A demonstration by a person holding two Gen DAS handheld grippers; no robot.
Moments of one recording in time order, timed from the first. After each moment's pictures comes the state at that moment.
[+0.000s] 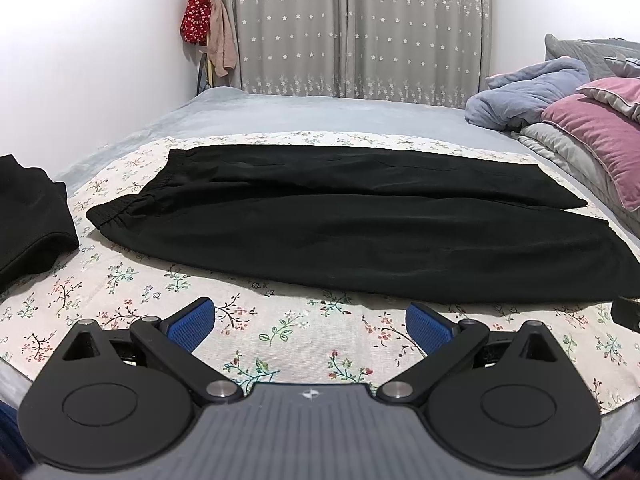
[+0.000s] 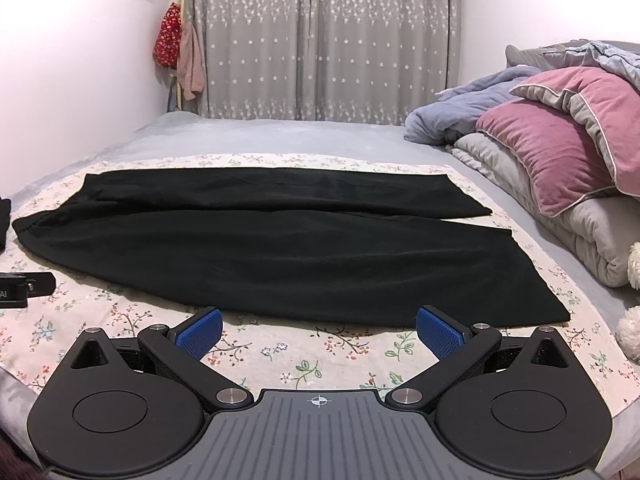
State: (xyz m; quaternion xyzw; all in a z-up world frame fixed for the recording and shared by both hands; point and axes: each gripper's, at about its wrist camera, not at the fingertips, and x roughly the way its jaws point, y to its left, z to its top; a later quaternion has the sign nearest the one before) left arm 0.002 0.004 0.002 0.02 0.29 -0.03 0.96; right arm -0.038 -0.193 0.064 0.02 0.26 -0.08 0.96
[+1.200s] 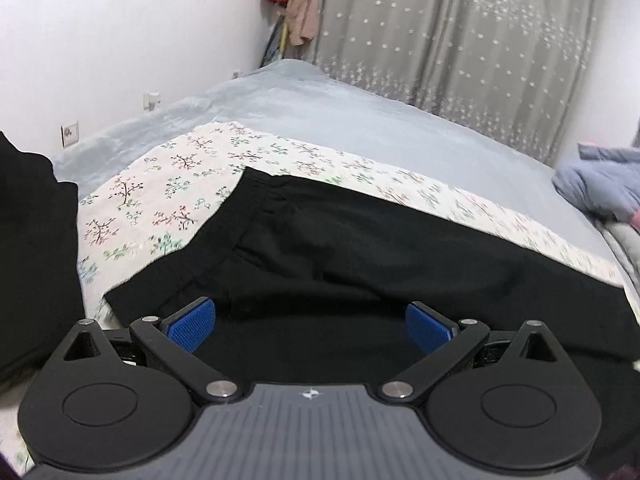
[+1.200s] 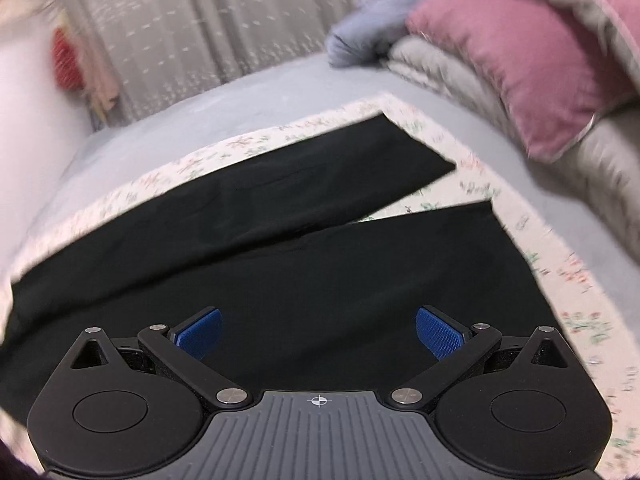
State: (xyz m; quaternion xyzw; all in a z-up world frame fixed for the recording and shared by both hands) left arm 0.218 0.143 0.039 -0.09 0.33 0.04 0.94; right arm 0.130 -0.377 0.071 0.21 0.36 -0.13 0.90
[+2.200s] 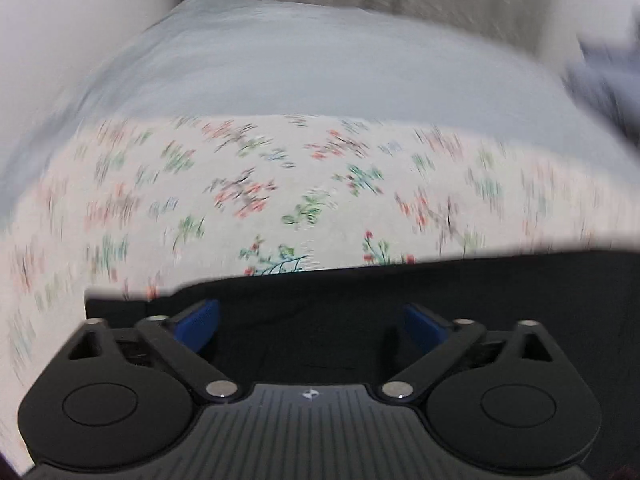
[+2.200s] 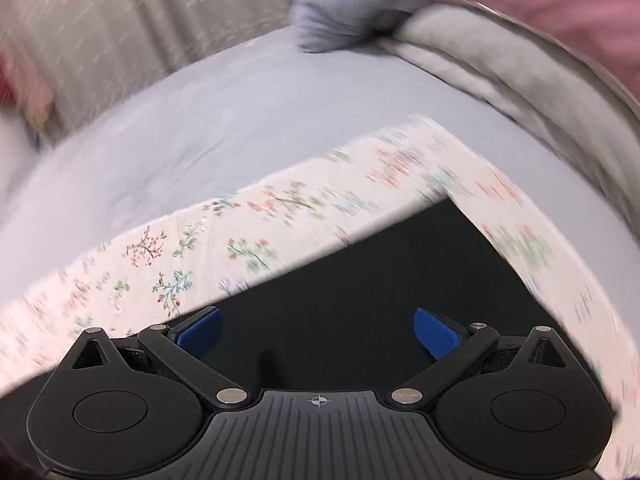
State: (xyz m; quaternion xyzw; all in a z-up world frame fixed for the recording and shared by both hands) left arm 0.494 0.116 -0.015 0.06 0.44 -0.06 0.89; right arm 0.469 -0.479 0.024 0.19 0.40 -0.17 0.88
